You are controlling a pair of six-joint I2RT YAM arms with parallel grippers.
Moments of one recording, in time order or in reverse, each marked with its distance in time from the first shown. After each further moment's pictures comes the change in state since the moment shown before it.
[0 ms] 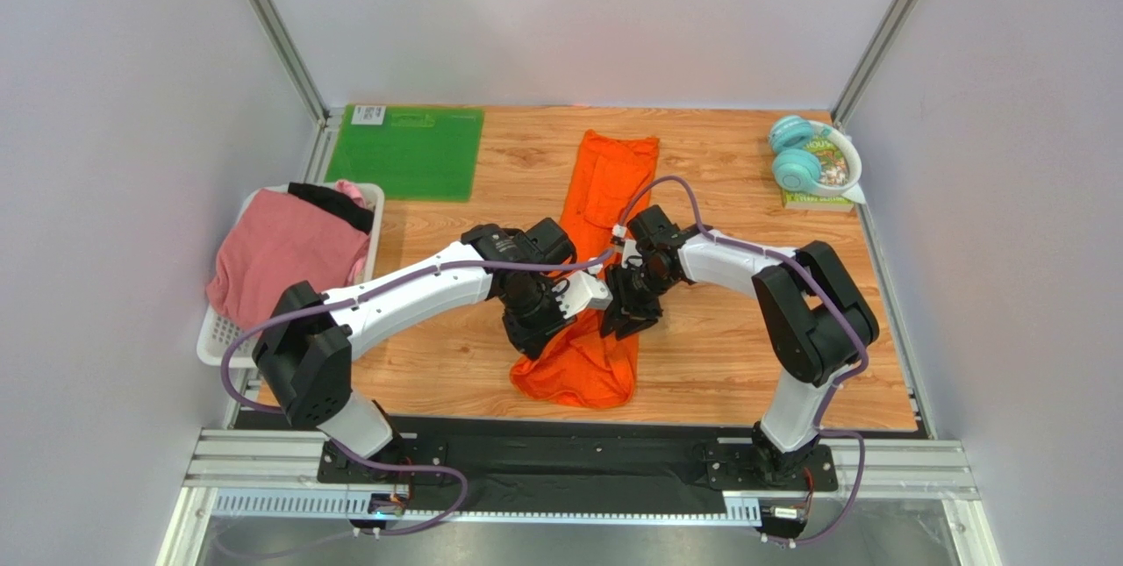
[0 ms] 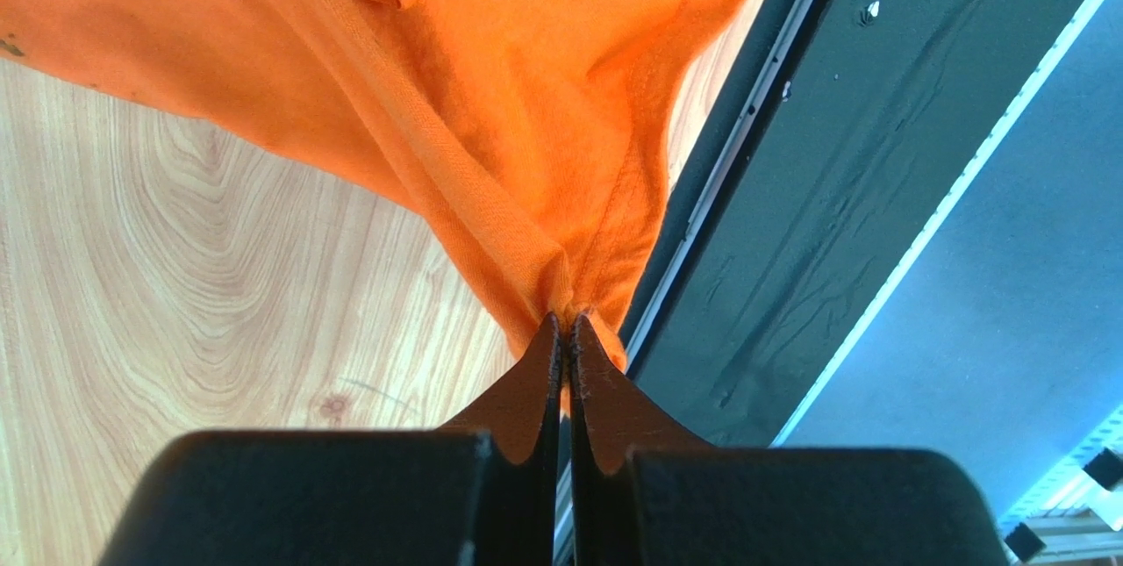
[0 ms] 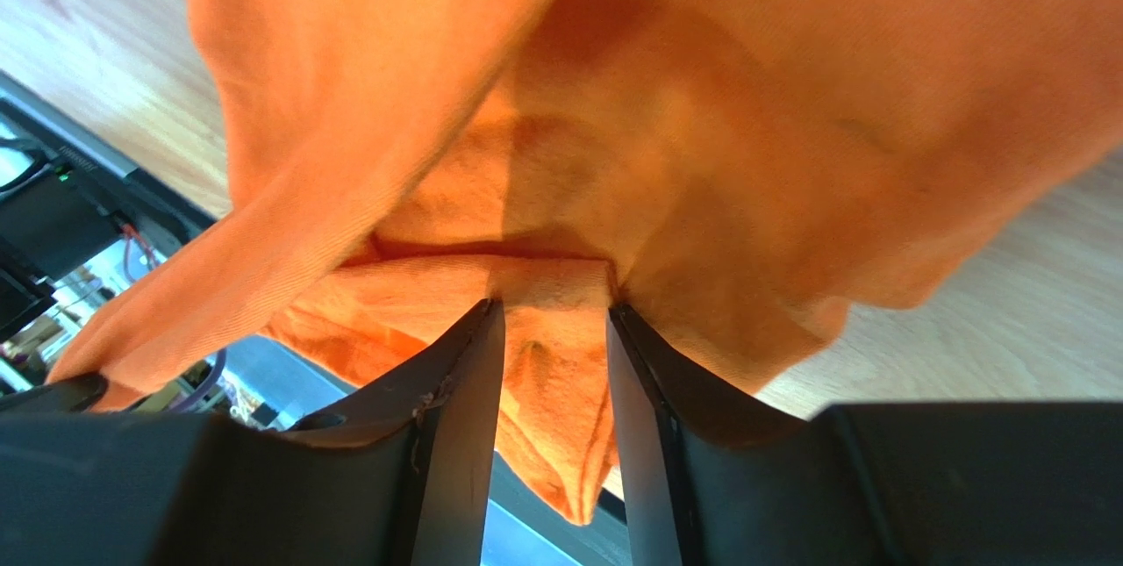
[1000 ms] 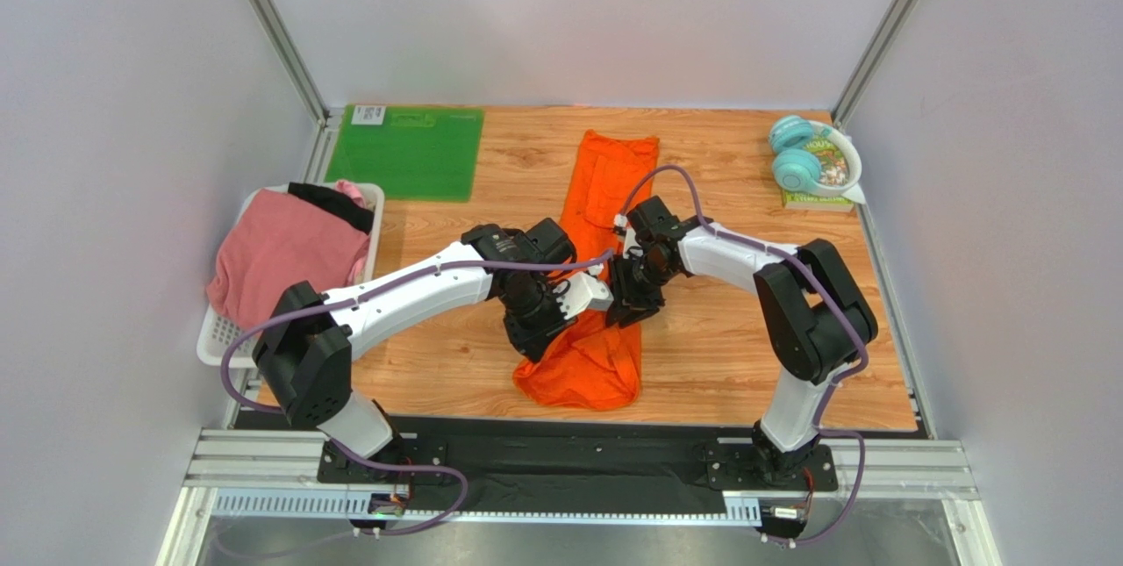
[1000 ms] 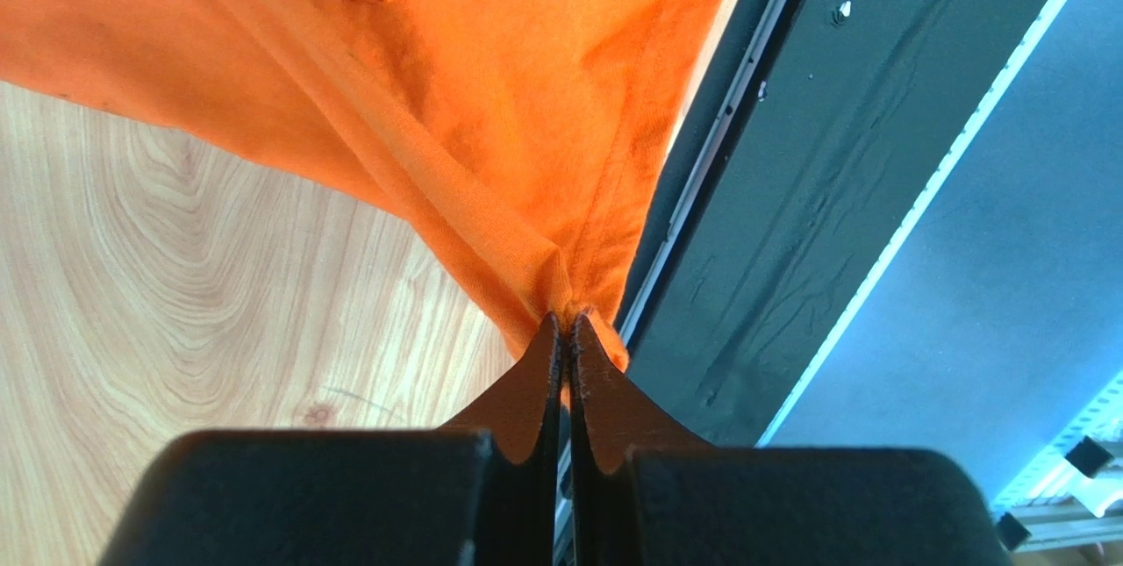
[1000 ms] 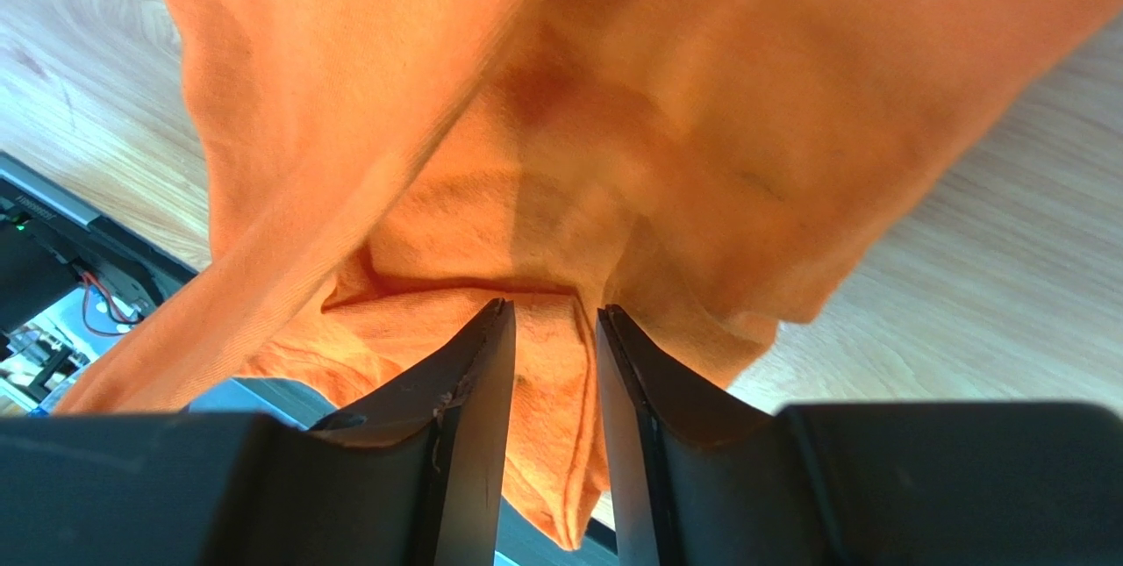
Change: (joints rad) left arm 0.000 0.000 0.000 -0.002 0.029 0.000; right arm -0.007 0.008 0.055 -0.032 0.092 -0.031
